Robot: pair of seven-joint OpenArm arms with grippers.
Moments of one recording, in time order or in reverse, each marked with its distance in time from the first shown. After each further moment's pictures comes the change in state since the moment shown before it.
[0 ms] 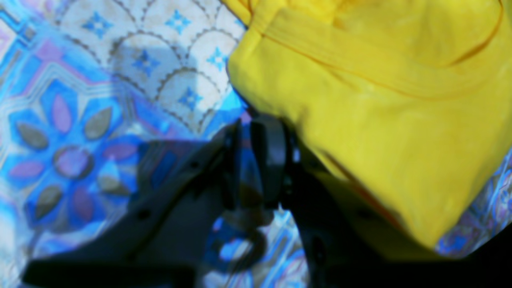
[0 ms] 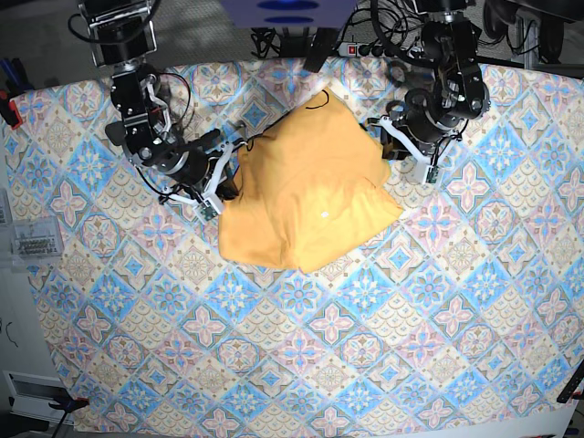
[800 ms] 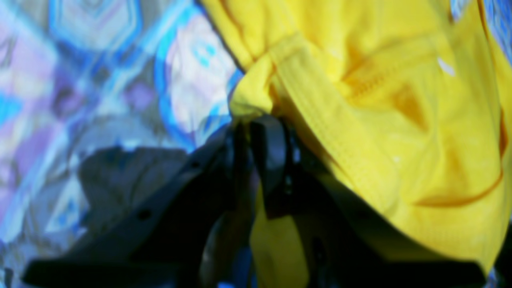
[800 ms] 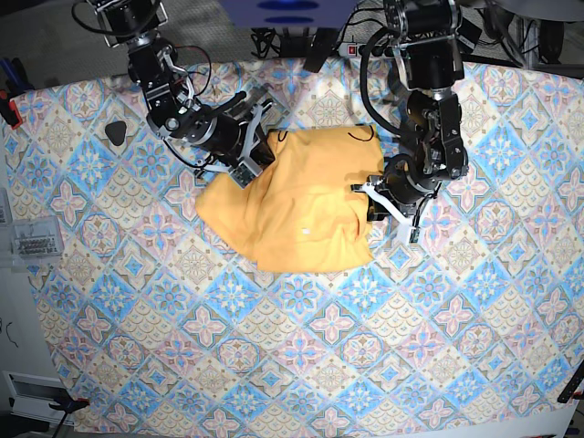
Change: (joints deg) left arm -19.9 1.2 0.3 -25.1 4.7 -0.4 -10.9; right arm -6.2 0.0 -7.1 6.0 0.2 0.2 0.6
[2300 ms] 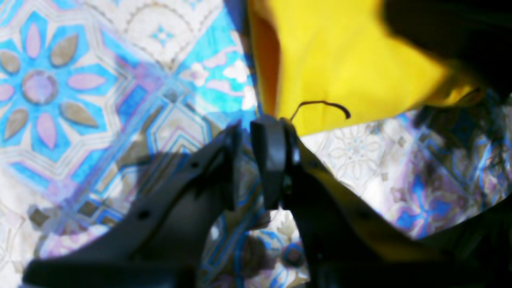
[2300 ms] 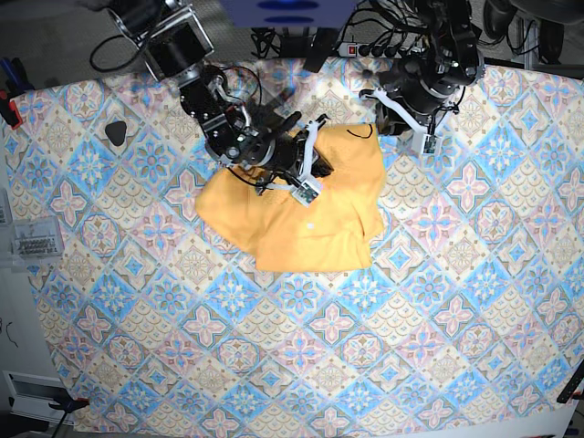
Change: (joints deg) left arm 30.1 1.2 -0.3 32.2 -3.9 0.4 6.0; right arm 12.1 -10.8 -9.4 -16.7 0.3 -0.1 1.4
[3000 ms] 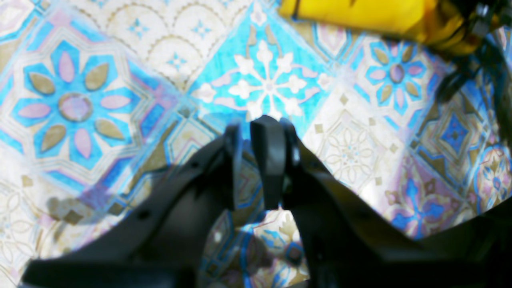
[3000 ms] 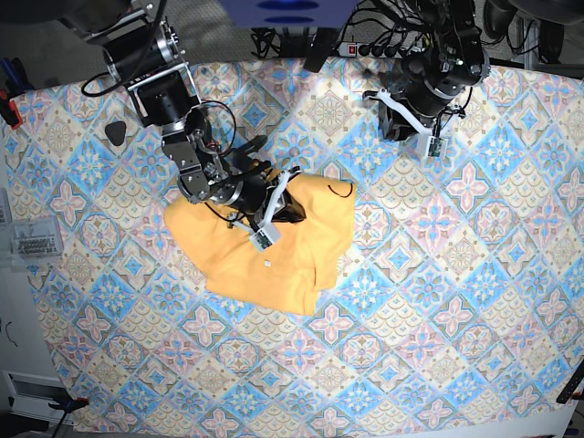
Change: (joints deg) left arm 1.1 0.0 0.0 4.3 0.0 0.0 0.3; right arm 12.5 2.2 7.2 -22.5 2.4 3.8 14.8
